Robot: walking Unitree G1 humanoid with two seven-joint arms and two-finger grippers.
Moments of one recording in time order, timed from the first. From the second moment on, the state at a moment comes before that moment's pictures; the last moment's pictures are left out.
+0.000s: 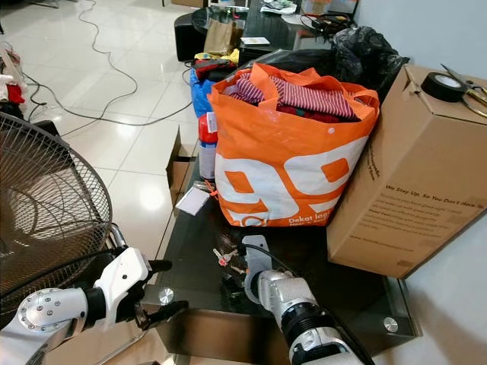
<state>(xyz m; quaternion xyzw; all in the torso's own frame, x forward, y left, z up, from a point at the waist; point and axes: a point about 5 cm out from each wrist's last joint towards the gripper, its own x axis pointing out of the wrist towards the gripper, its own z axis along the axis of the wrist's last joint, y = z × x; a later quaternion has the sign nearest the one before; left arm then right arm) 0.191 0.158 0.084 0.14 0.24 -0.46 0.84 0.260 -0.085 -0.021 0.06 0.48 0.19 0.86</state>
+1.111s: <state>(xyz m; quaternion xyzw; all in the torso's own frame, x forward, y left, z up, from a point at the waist) 0.198 0.153 0.086 0.13 0.23 -0.47 0.84 0.257 -0.101 -0.011 0.03 0.50 0.20 0.84</state>
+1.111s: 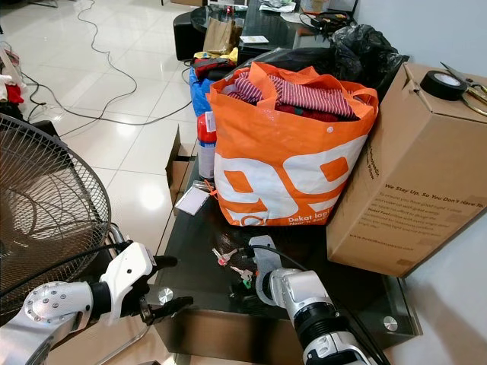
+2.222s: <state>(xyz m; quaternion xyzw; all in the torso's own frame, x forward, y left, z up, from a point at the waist) 0.196 0.152 0.083 0.13 0.24 -0.48 0.84 0.255 -0.098 -0.016 0.04 0.51 0.18 0.84</state>
